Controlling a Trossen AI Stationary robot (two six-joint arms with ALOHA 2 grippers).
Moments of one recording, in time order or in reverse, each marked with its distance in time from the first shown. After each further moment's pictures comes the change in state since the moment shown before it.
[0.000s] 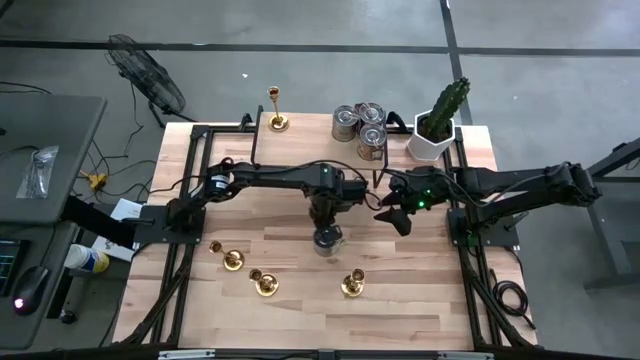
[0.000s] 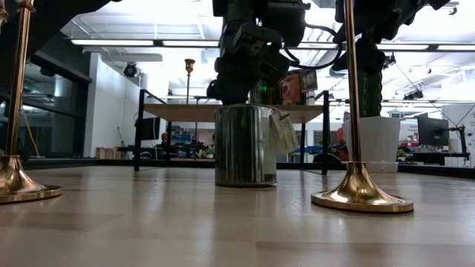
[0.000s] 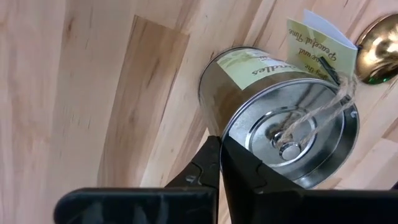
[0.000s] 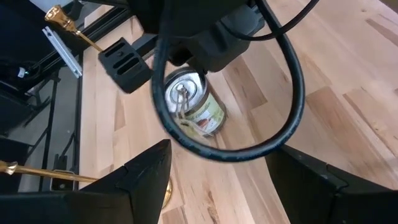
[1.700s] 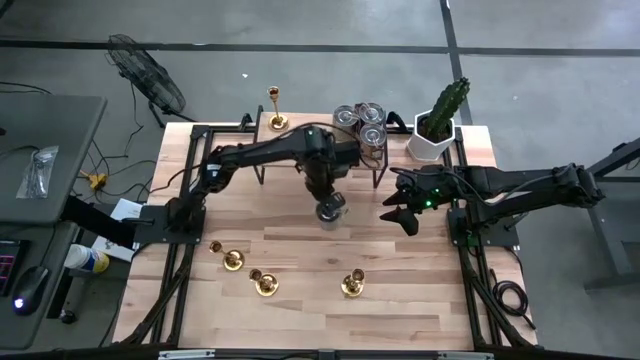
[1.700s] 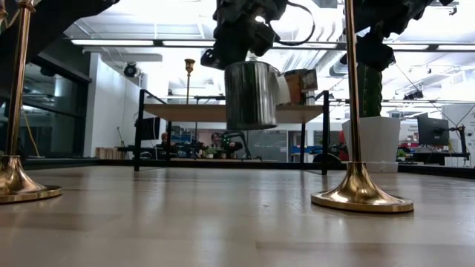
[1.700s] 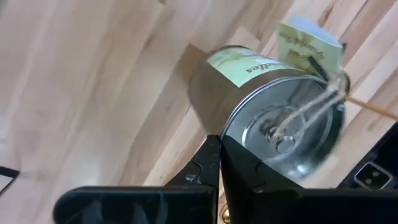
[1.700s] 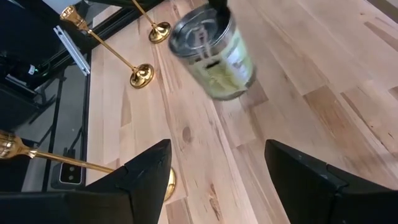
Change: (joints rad) left arm 0.126 -0.047 0.259 -0.204 0.028 -0.078; right arm 0.000 -0.066 0.000 -0.054 -0.005 -0.010
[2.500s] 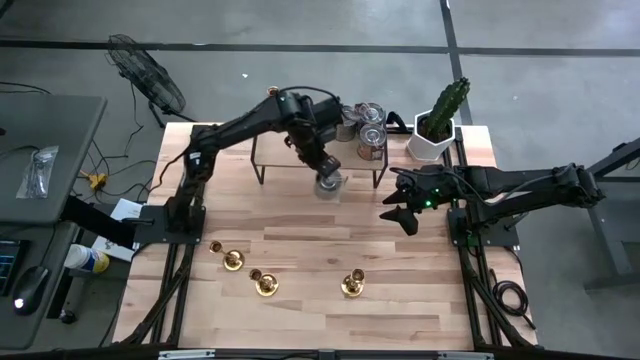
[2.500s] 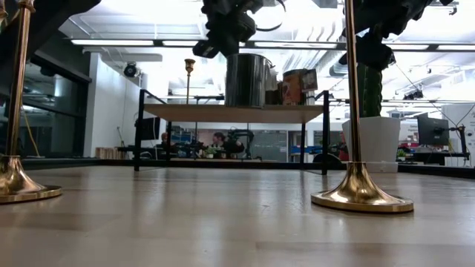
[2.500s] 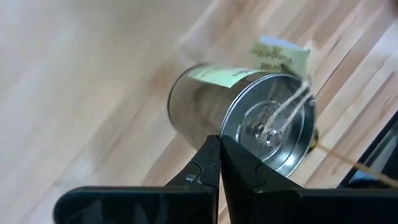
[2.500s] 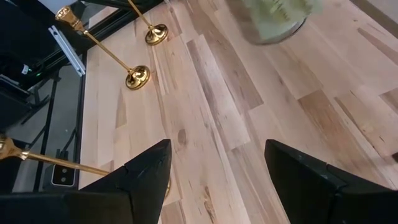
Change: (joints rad) left arm 0.162 -0.122 0.003 0.059 0.007 -0.035; right arm 0.000 0.000 0.000 0.001 0.019 -0.017
